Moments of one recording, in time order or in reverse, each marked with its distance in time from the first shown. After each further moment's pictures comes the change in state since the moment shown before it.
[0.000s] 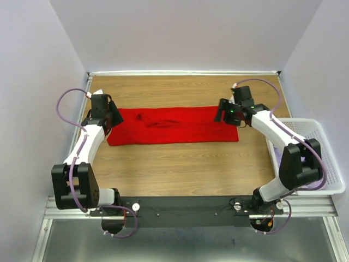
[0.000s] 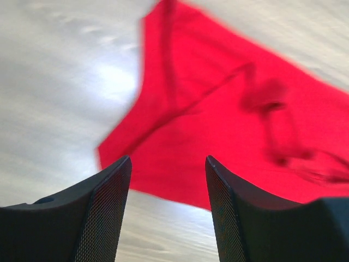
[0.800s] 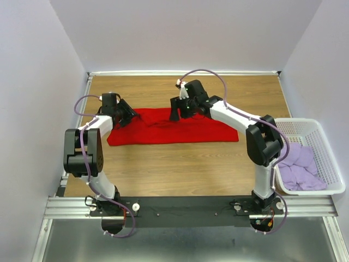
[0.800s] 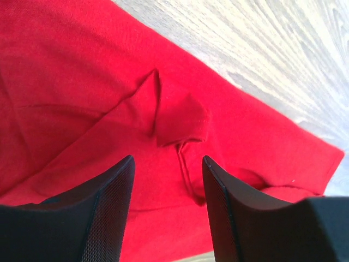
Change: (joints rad) left arm -0.021 0.360 0.045 0.326 0.351 -0.316; right arm 0.367 0.430 0.444 0.143 -0.170 -0.172
